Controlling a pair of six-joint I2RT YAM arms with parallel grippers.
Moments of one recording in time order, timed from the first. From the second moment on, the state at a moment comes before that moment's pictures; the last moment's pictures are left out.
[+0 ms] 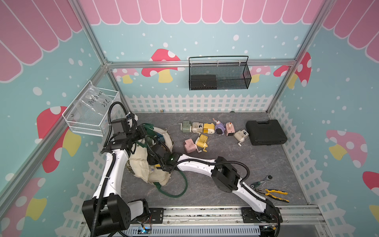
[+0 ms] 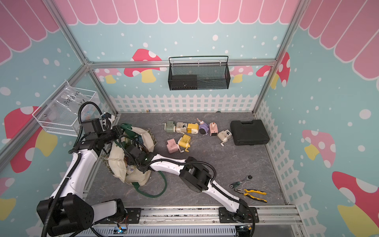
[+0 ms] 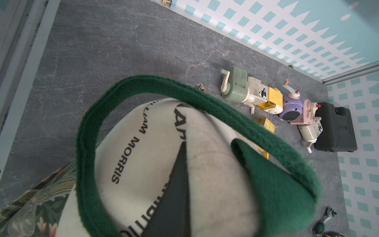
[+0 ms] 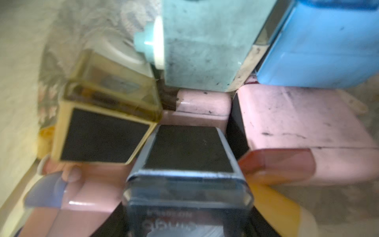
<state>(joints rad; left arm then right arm) 0.21 1.24 1.08 -0.43 0.37 -0.27 1.17 2.45 2.09 -0.25 0.22 0.69</state>
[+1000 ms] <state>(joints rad) 0.22 1.24 1.08 -0.43 0.37 -0.27 1.21 1.99 1.52 -0.07 0.03 0.44</state>
